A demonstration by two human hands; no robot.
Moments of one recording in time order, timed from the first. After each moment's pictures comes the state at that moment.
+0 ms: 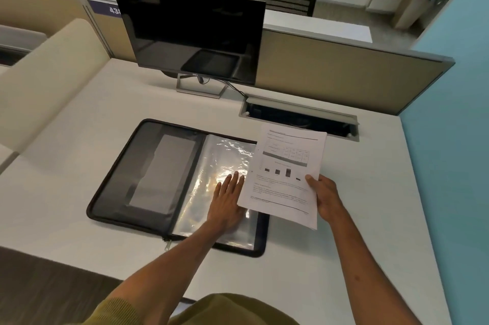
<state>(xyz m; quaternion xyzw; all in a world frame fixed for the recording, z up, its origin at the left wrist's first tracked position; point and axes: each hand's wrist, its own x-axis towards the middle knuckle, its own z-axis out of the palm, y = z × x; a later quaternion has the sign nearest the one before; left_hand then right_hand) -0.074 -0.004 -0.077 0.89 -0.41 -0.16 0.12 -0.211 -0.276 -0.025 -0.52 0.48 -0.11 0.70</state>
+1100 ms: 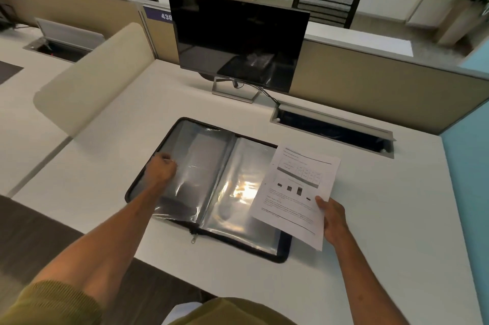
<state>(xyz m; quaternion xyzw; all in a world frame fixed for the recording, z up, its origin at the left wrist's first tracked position) 0.094 0.170 -0.002 0.92 0.07 -0.09 0.38 -0.204 -0.210 -0.038 -0.48 0.49 -0.10 0.72</state>
